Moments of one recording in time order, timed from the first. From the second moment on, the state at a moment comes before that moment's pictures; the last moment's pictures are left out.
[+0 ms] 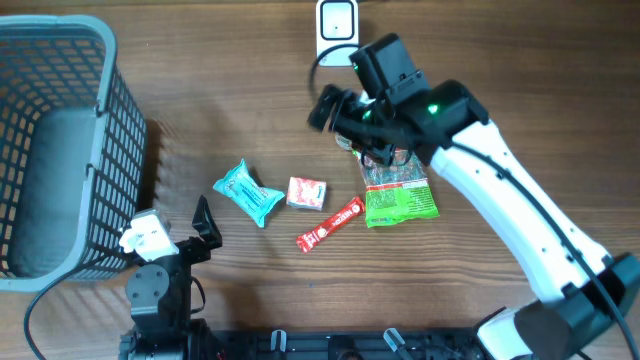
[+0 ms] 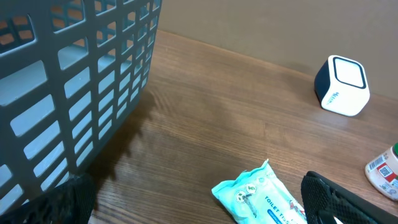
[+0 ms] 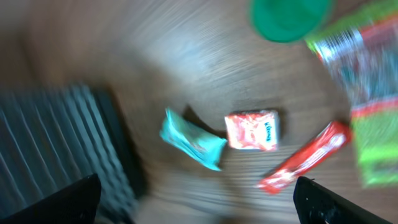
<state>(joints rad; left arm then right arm) 0.07 0.01 0.12 -0.39 -0.09 -0.25 0.56 1.67 1.63 -0.99 -0.22 1.08</state>
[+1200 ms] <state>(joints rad) 0.07 0.01 0.12 -0.39 -0.09 -0.25 0.36 2.18 1.63 -0.71 -0.41 1.70</state>
